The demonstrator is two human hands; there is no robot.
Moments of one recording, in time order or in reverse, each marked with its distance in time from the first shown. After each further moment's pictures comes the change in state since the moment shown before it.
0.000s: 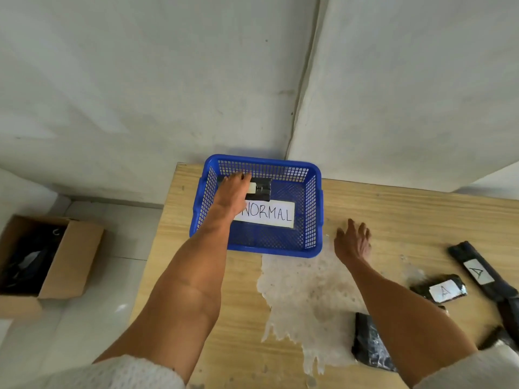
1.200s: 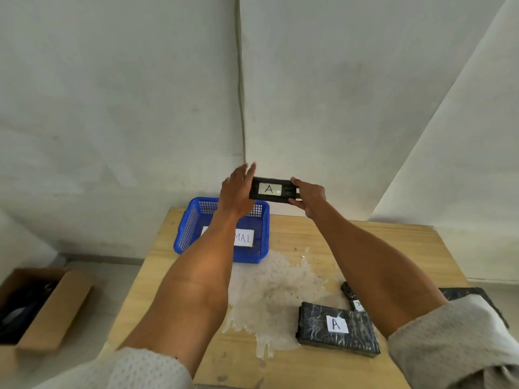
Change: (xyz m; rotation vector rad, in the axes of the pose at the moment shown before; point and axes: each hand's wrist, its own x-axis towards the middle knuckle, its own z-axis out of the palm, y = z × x) left_hand -0.137 0.179 -0.158 -0.158 0.441 0.077; right_hand -0.111 -0.058 -0.259 1.255 -0.200 0.002
